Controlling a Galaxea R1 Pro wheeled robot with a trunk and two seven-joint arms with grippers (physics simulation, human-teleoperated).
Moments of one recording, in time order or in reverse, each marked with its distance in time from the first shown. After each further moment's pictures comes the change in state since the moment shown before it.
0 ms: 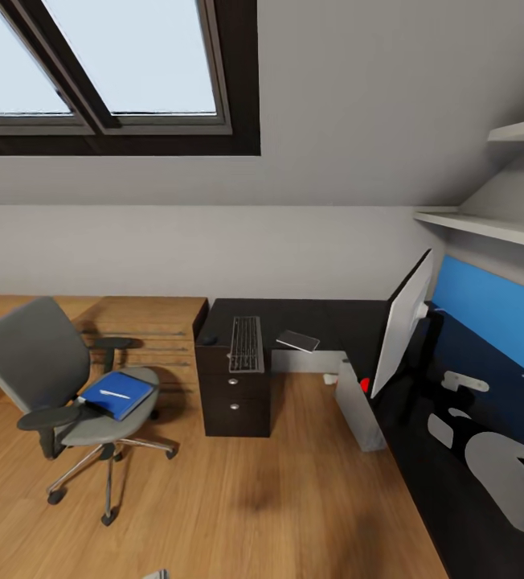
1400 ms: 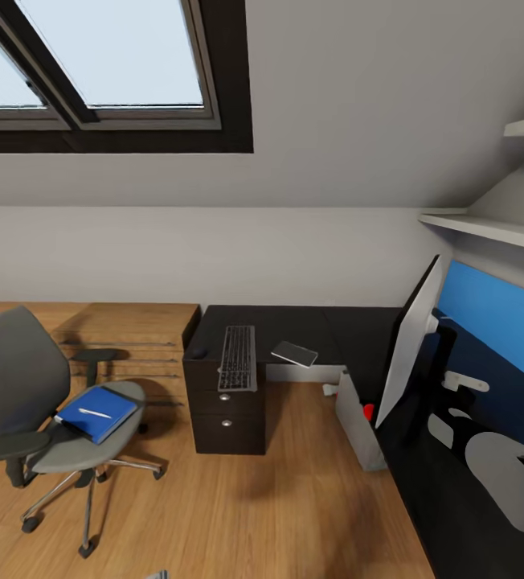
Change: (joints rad) left arm 0.000 -0.001 -0.002 0.003 0.002 0.002 -0.001; right arm 0.000 0.000 0.000 0.000 0.000 0.000 0.000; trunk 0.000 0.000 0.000
